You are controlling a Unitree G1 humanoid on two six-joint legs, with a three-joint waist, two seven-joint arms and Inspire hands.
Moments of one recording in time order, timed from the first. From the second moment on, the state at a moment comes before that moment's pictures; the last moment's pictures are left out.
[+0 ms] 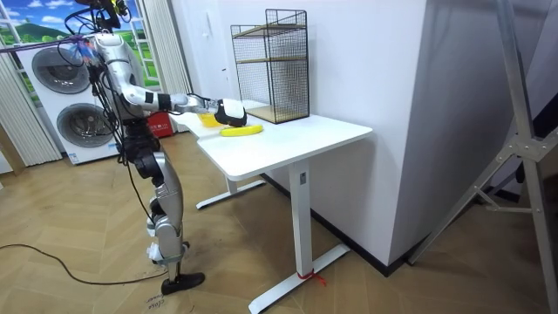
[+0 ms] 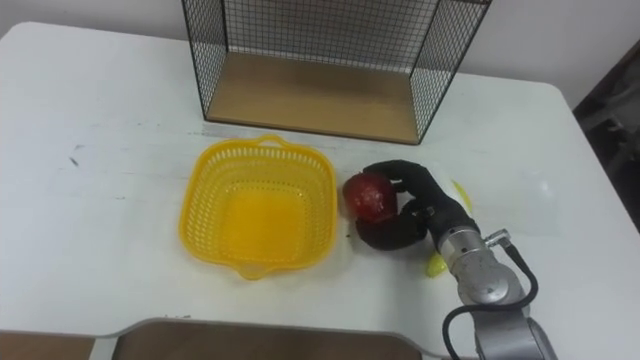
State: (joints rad) left arm 0.20 0.25 -0.03 1.12 0.07 0.09 0.11; right arm -0.04 -0.36 0.07 0.22 -0.20 0.02 0.18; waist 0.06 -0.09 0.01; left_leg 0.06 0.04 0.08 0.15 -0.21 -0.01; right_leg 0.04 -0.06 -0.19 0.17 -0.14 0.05
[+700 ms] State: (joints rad) left arm 0.20 0.23 0.00 1.12 0.08 0.06 0.12; right arm -0.02 -0.34 0.06 0.23 -0.15 0.01 0.11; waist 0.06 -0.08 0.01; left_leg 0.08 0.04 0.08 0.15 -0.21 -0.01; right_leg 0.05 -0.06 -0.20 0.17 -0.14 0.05
